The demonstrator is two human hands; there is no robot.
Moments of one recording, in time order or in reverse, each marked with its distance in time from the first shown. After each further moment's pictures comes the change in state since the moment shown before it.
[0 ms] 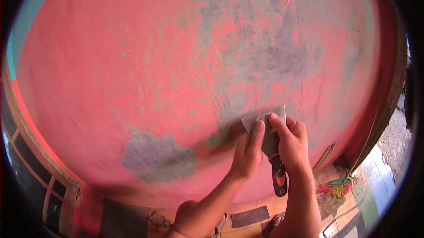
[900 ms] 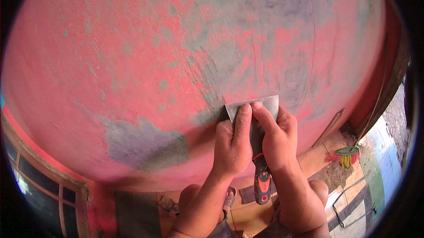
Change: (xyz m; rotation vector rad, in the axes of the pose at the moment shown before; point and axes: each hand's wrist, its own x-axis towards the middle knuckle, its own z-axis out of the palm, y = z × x) left_hand -0.017 -0.011 -0.034 0.175 0.110 -0.155; right_hand -0.016 0.054 0.034 0.131 0.080 0.069
